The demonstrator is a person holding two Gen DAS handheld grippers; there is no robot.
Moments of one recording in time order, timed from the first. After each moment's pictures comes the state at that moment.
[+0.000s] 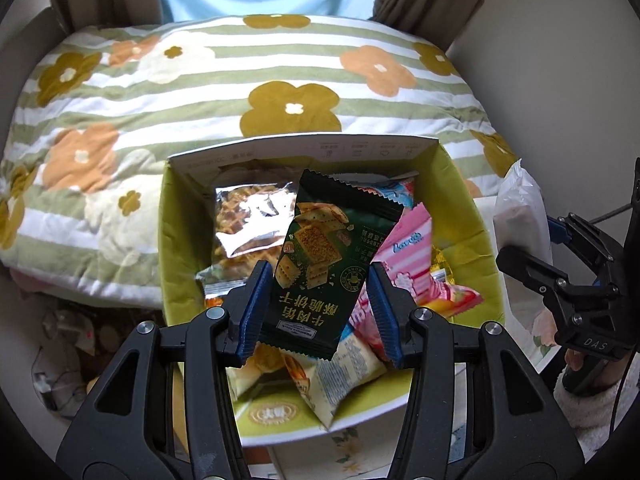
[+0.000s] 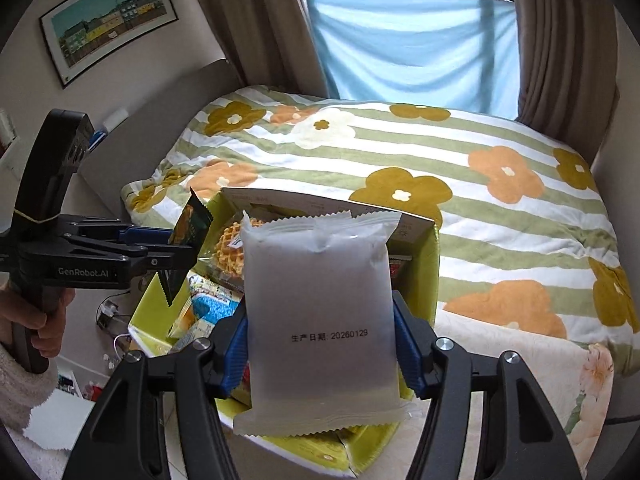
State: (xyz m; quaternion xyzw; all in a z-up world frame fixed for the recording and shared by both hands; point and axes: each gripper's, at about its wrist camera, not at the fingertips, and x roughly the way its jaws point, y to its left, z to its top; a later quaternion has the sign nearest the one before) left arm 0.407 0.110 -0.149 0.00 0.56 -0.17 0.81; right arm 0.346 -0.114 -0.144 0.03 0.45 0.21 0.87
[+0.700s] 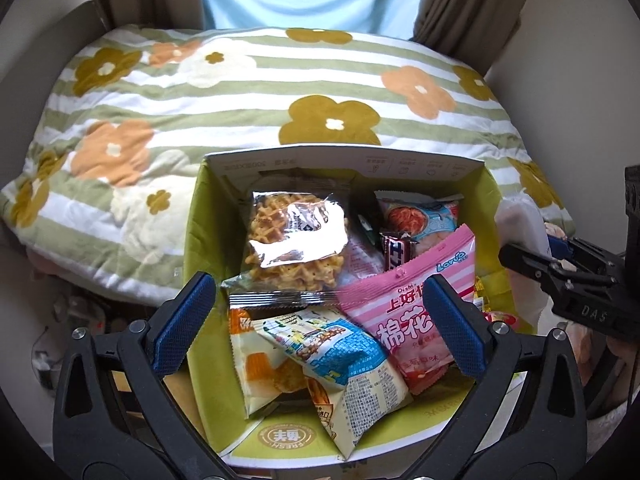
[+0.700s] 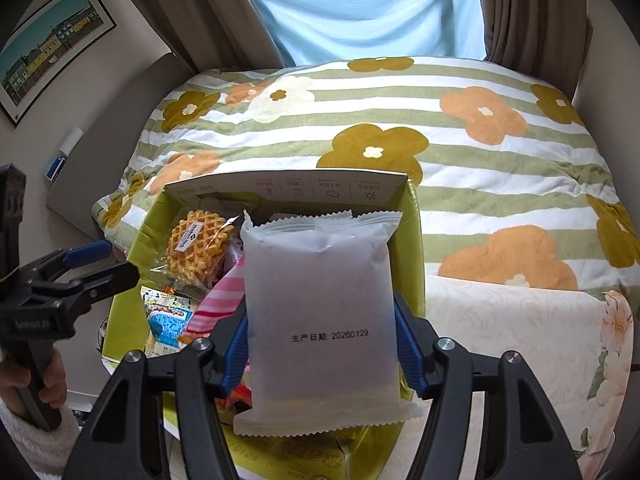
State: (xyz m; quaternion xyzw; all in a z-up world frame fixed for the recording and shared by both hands) left arm 0.405 0.119 -0.160 -0.01 0.52 -0.09 0.85; right arm 0.385 -0.128 -0.183 0.08 0.51 0.16 0.84
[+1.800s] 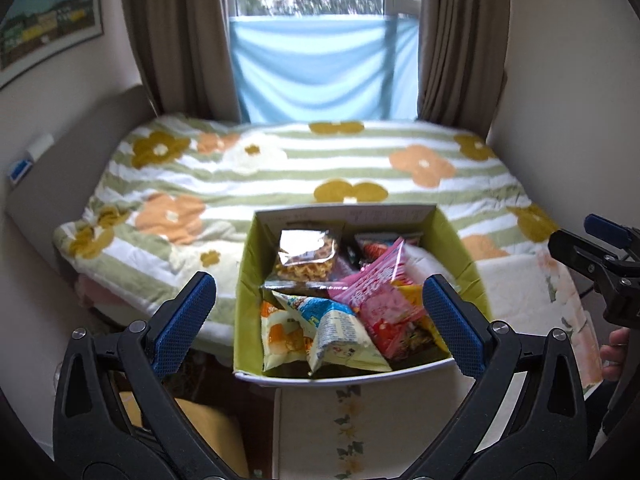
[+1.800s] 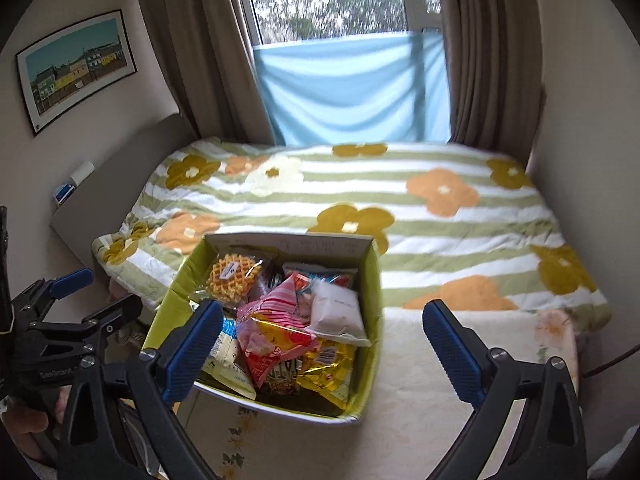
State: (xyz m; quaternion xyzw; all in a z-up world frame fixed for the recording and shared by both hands) left arm 0.247 0.092 -0.053 0.02 0.35 -0.03 0.93; right arm 0.239 -0.143 -0.058 0.05 0.35 0.09 0.93
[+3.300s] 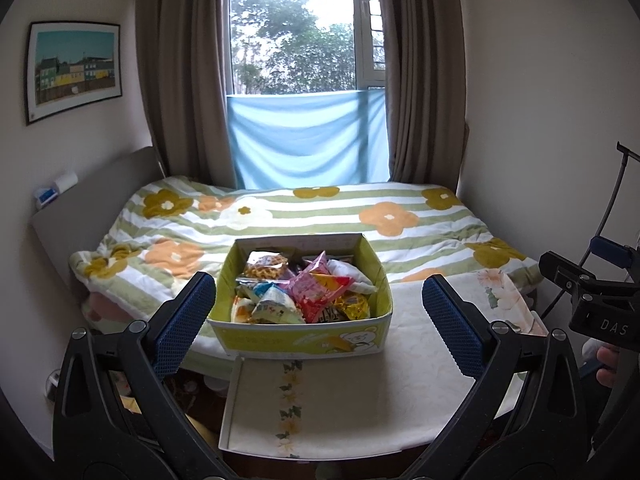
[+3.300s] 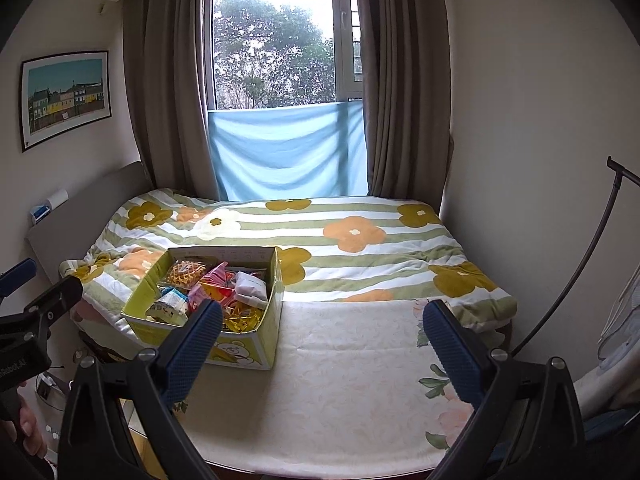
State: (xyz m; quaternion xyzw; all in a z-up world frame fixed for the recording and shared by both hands) left arm 0.049 0.004 -0.010 0.03 0.23 -0.04 0.97; right arm 0.054 -0.222 -0.030 0.03 0.26 -0.01 0.96
